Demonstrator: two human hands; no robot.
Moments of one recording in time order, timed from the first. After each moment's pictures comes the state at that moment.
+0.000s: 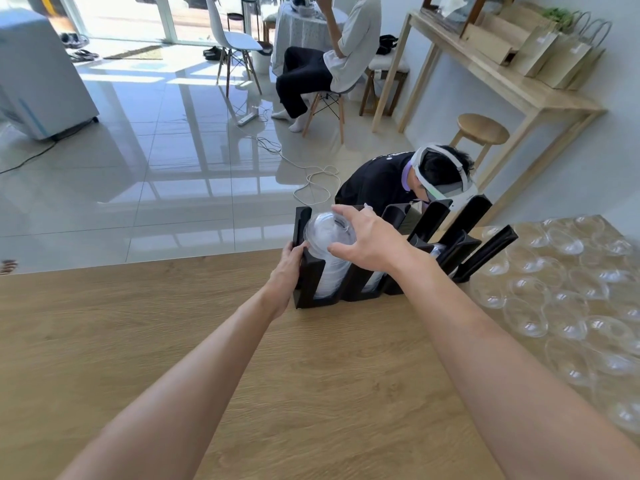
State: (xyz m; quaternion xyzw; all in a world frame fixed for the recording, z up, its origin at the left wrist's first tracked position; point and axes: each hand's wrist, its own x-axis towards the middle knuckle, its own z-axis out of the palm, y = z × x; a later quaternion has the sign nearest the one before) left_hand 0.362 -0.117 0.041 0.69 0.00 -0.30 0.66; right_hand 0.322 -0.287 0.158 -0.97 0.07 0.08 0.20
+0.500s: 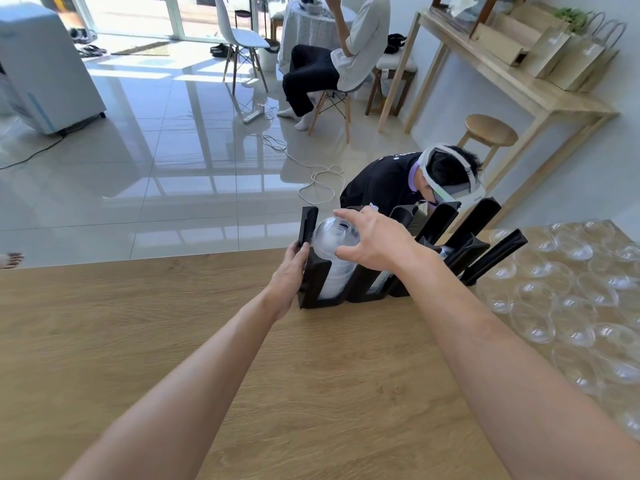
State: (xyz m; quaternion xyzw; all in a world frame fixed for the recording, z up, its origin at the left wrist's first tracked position) left_hand 0.368 -0.114 0.025 0.66 0.04 -0.31 0.69; right_hand 0.332 -0.286 0.157 -0.99 0.04 0.07 0.11
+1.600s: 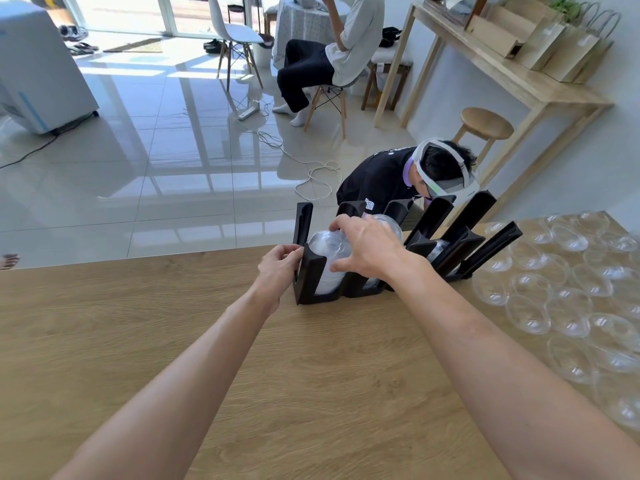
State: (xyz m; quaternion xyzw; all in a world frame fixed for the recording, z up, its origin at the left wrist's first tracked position) left_hand 0.368 -0.103 0.030 0.68 0.08 -0.22 0.70; right_hand 0.326 -0.282 0.137 -1.00 0.01 0.08 0.05
